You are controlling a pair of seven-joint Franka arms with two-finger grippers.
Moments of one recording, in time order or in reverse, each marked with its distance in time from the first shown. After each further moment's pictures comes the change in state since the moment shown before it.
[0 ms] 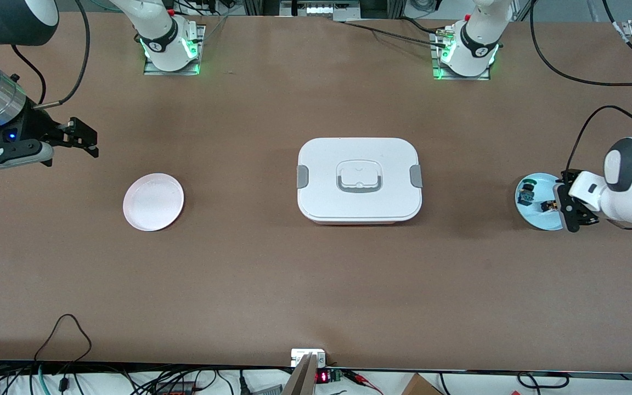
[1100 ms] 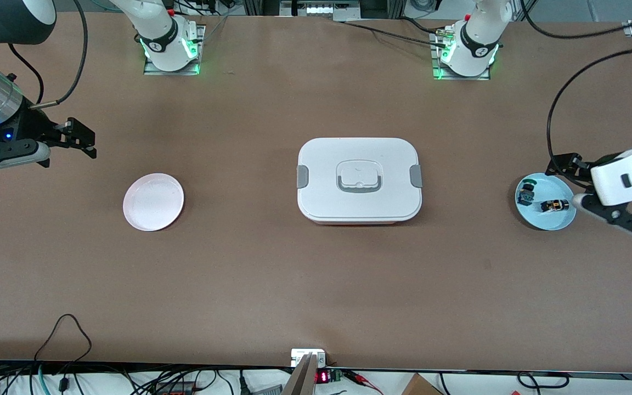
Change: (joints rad) left arm -0.272 -0.243 0.056 0.316 -0.273 -0.309 -1.056; right arm 0.000 0.002 -0.001 0.006 0.000 0.000 0.001
